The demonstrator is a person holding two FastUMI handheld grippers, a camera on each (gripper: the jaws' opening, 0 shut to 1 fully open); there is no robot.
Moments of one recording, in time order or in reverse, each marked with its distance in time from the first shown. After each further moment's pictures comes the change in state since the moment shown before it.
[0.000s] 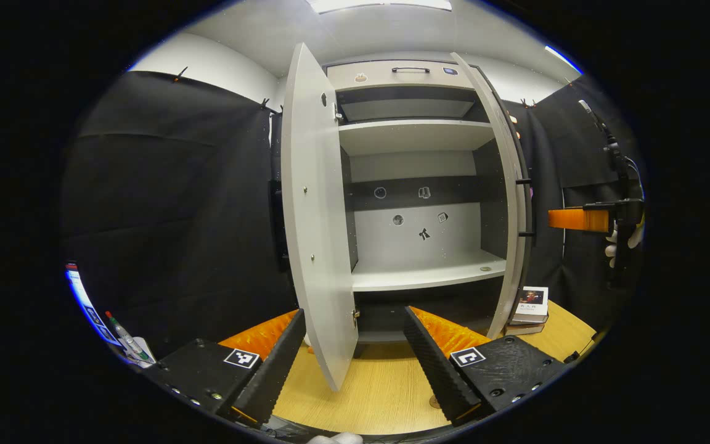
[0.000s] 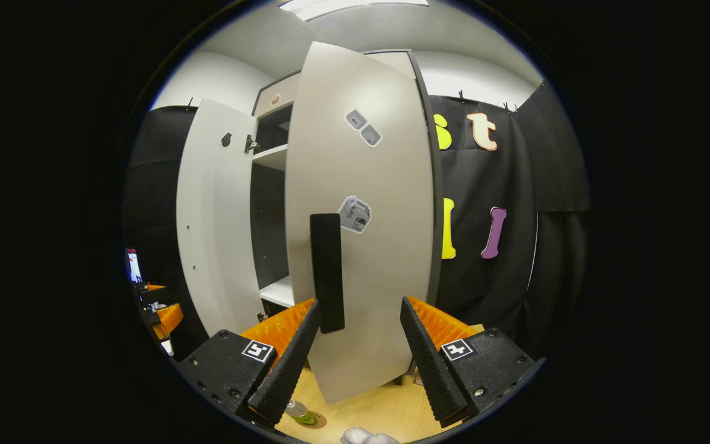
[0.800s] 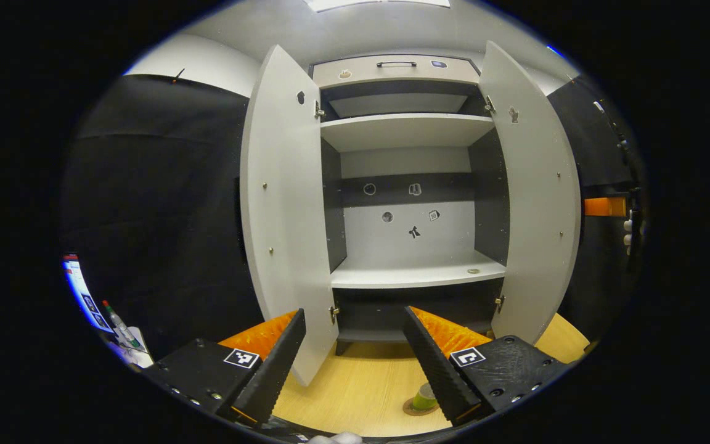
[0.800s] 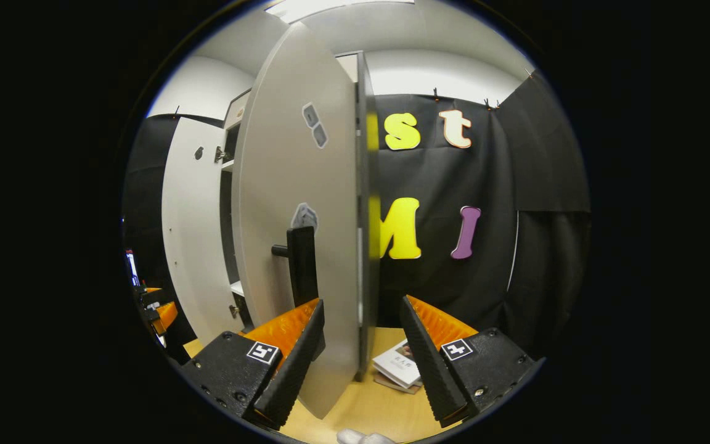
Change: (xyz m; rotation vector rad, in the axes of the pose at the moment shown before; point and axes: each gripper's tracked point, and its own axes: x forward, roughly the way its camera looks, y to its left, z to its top) left arm 0.002 -0.057 -0.006 -0.013 0.022 0.042; right arm -0.023 -0.110 0.016 0.023 0.001 -0.056
